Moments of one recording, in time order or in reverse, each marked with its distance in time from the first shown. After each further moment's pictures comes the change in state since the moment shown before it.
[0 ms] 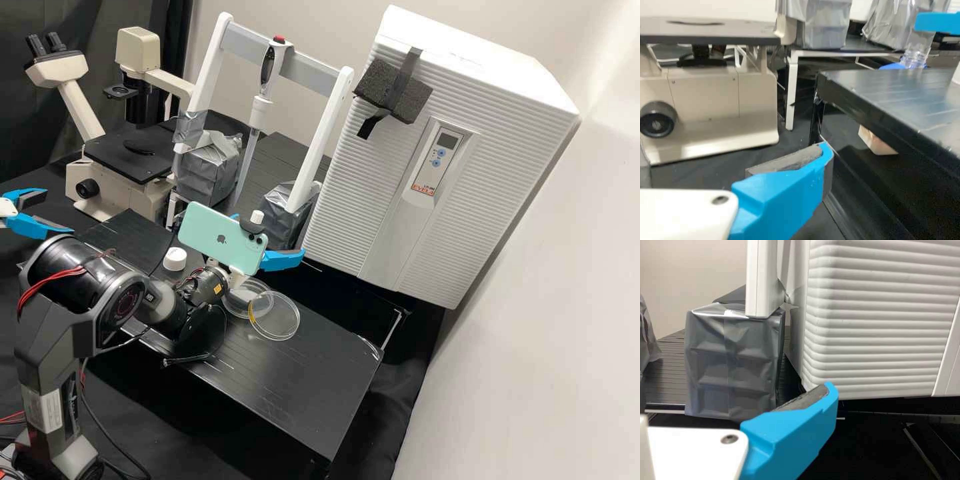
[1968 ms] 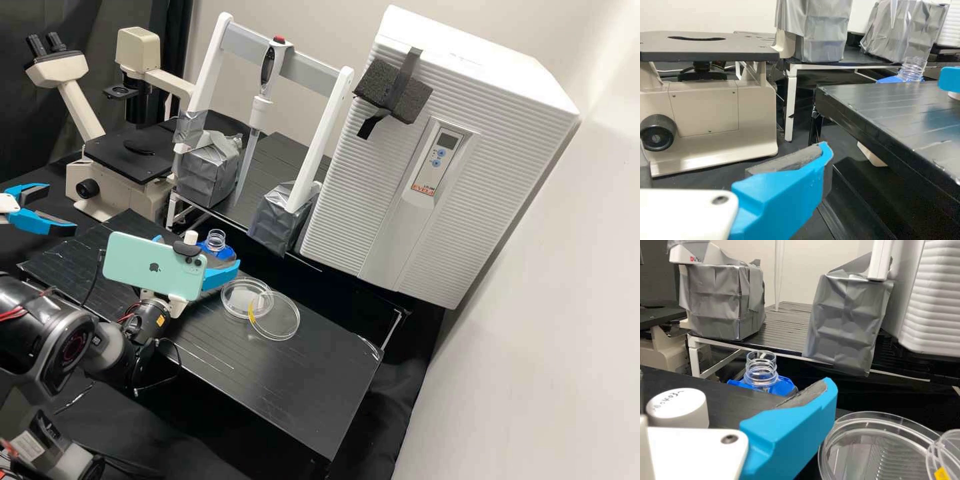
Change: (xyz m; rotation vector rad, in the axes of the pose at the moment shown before) left arm 0.001 0.008 0.006 0.009 -0.008 0.040; right arm -0.098 -0.037 -0.010 -0.020 0.148 -0.221
